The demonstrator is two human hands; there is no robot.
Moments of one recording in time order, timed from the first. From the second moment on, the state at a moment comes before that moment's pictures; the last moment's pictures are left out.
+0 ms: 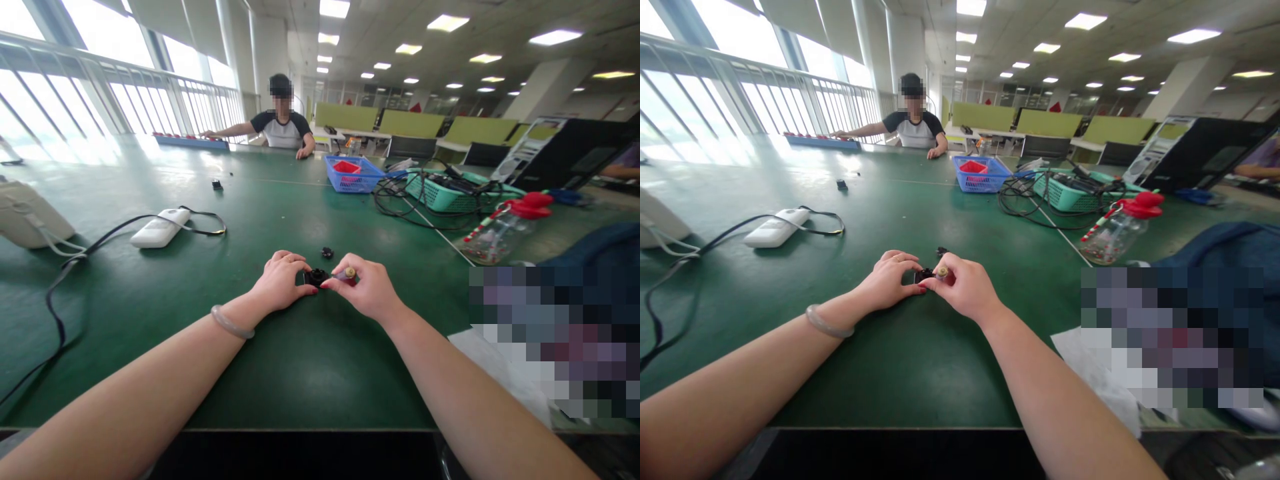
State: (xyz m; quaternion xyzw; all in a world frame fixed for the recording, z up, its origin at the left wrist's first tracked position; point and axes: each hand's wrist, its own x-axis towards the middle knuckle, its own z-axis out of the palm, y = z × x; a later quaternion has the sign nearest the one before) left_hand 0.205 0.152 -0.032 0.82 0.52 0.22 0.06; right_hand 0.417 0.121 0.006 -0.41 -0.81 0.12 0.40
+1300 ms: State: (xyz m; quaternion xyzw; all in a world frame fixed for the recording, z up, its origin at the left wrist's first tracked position) left_hand 0.206 0.150 -0.027 0.82 0.52 0.21 0.07; right_hand 0.412 0.121 0.008 -0.42 -0.77 0.21 0.42
